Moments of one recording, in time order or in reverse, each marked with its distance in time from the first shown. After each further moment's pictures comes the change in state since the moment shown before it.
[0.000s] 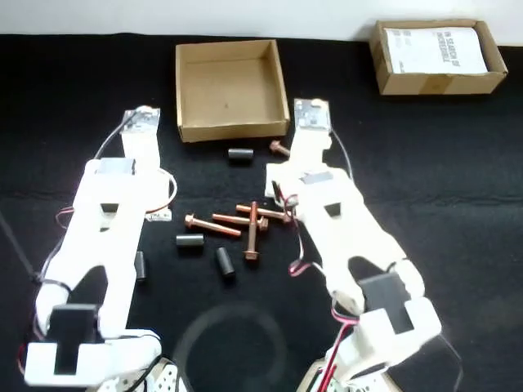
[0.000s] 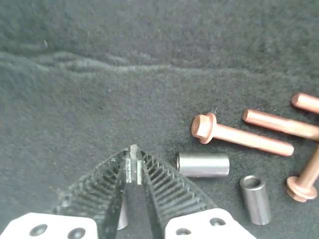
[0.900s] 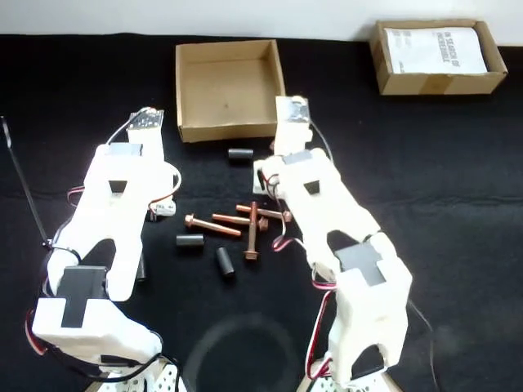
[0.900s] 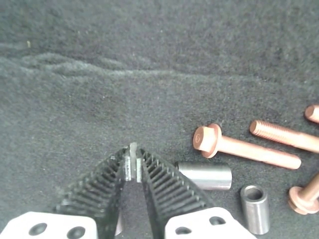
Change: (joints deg) left arm 0.0 11.4 -8.7 3.0 1.0; right arm -1.9 15.7 -17.1 11.2 -0.4
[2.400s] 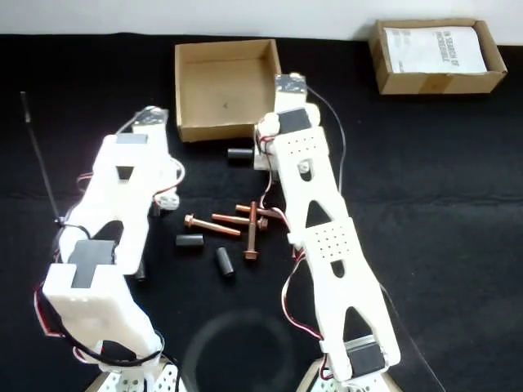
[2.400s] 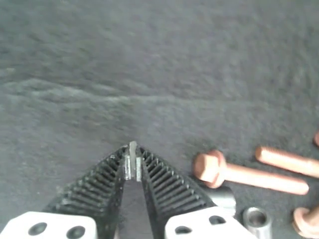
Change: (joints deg) left arm 0.8 11.7 -9.3 1.6 0.0; right arm 2.3 53.6 -101.1 56.6 0.0
